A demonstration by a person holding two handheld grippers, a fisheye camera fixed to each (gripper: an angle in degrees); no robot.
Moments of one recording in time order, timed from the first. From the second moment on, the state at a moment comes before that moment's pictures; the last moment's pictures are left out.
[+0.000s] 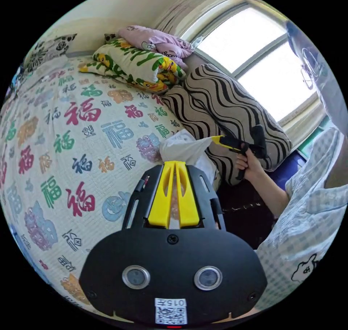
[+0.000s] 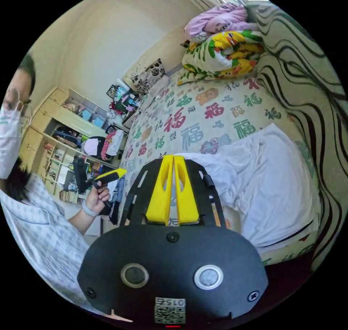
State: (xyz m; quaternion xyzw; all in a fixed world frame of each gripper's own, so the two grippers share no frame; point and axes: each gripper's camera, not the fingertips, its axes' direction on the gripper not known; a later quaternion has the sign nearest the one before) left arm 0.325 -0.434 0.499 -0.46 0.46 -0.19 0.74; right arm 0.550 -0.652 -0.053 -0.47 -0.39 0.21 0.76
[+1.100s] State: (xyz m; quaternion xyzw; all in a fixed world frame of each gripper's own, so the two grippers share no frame) left arm -0.064 -0.663 0.242 -0.39 0.30 -0.18 0.85; right arm 0.342 -0.908 -0.403 -0.29 -0.55 0.12 0.77
